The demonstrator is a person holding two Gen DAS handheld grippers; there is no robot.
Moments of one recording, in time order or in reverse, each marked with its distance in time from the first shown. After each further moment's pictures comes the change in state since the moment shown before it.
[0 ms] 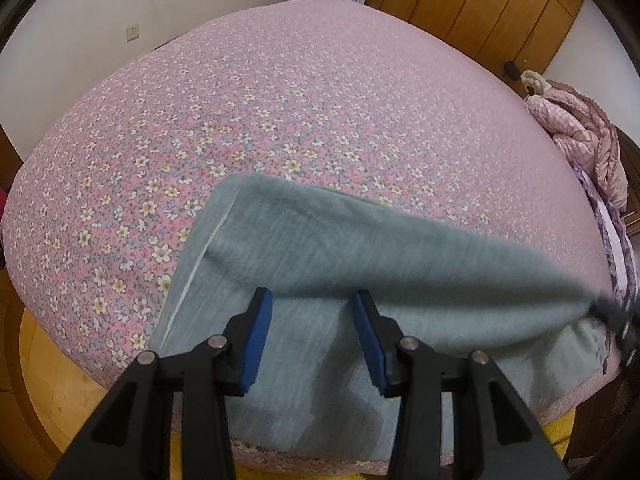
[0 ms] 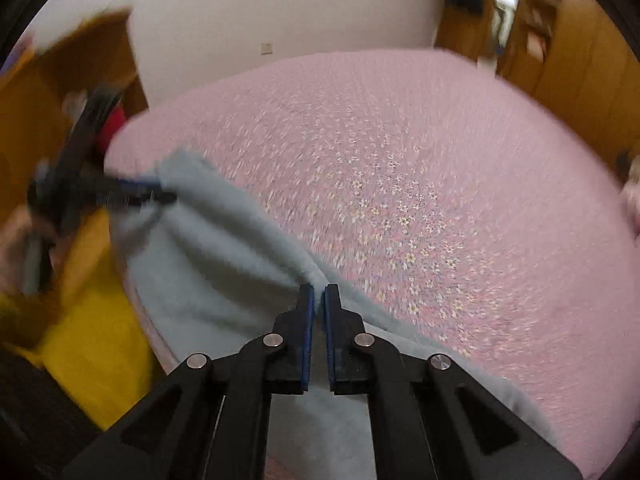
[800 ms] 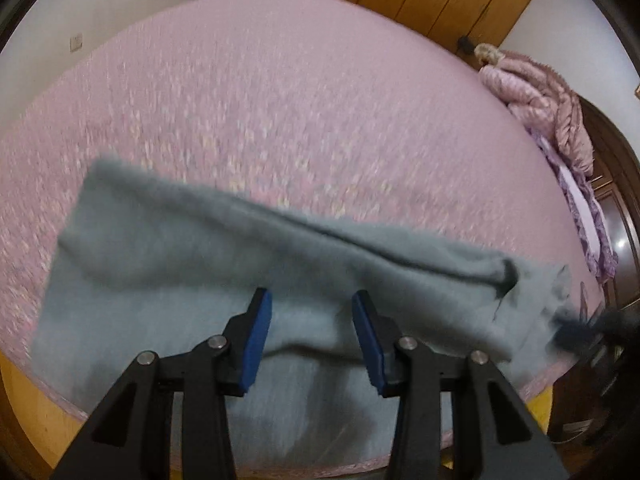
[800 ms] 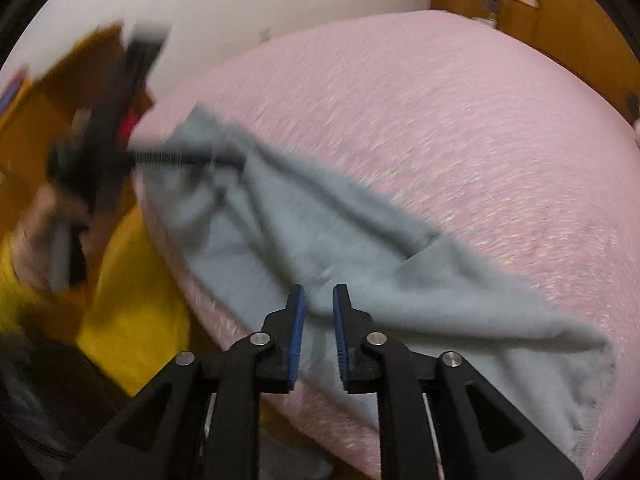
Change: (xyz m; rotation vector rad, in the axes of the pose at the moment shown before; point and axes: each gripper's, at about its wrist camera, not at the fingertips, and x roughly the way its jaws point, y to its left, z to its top) left arm 0.008 -0.066 -0.013 0.109 0.059 -0.130; right arm -0.033 -0.050 -0.030 0.271 0.031 0.126
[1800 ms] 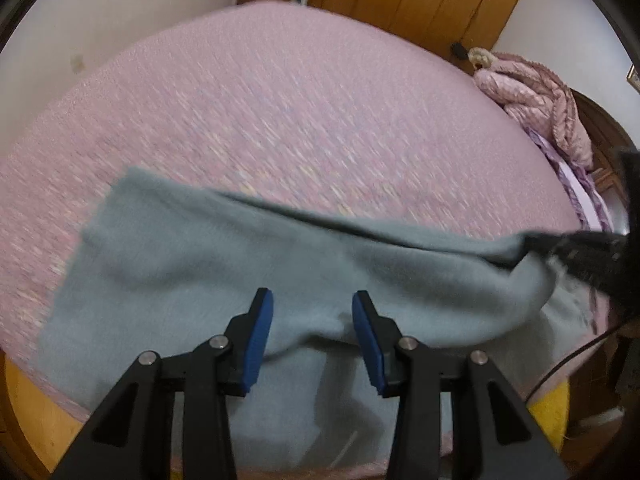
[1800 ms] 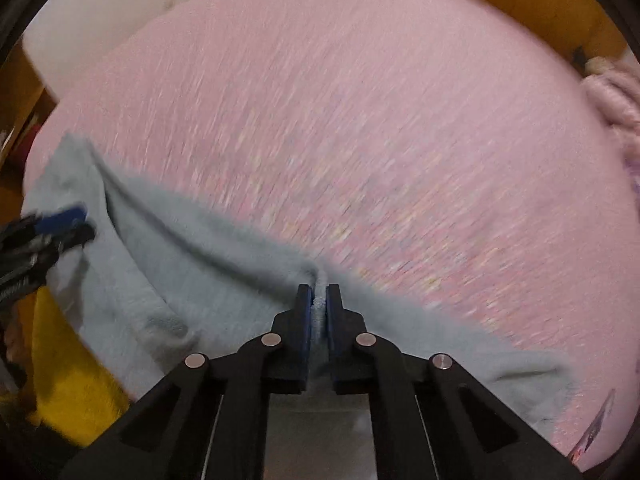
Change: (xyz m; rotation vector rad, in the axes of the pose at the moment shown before) left arm -0.014 0.001 -0.017 0.042 -0.108 0.047; right arm 0.060 -0.027 0.044 0.077 0.107 -0.334
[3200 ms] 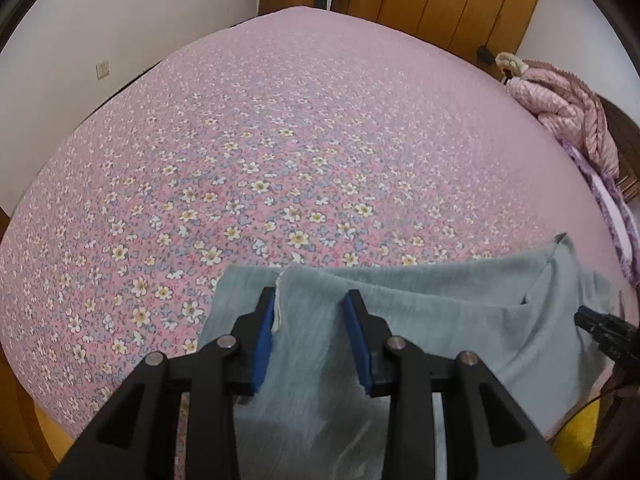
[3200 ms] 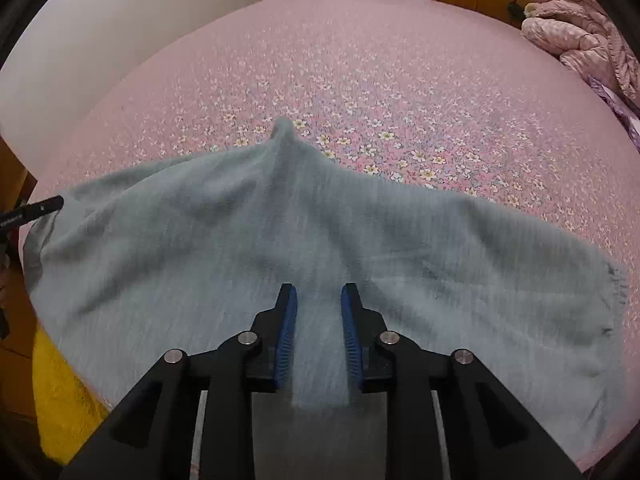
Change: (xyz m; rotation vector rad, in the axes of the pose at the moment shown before) left arm 0.029 0.089 0.058 0.006 0.009 0.087; right arm 0.030 -0.016 -0.087 0.273 -0.058 0.100
